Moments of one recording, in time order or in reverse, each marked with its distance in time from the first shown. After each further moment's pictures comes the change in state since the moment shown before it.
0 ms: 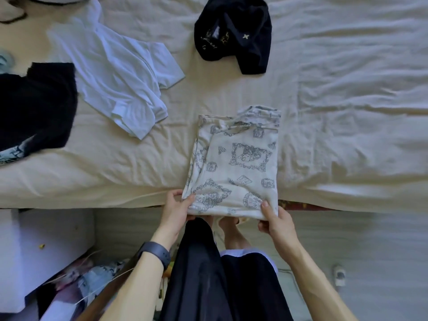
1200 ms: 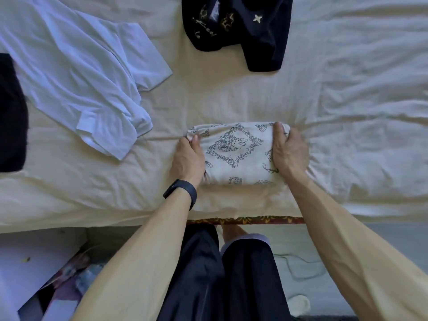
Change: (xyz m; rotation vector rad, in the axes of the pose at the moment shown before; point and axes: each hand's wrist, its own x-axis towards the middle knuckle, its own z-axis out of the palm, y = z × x) left_hand 0.139 0.133 0.091 0.686 0.246 0.263; right_hand 0.194 -0.161 0.044 -0.689 0.466 -0.173
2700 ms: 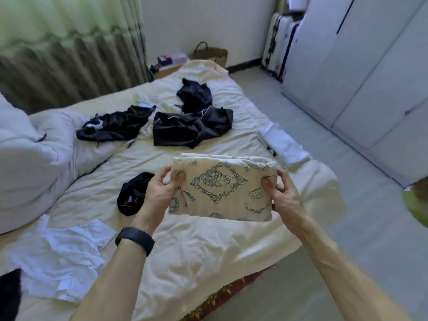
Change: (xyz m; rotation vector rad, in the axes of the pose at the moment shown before) left_hand -0.334 0.234 -0.162 -0.736 -0.578 0.780; right_hand -0.227 0.140 -0.390 1.114 0.148 -0.338
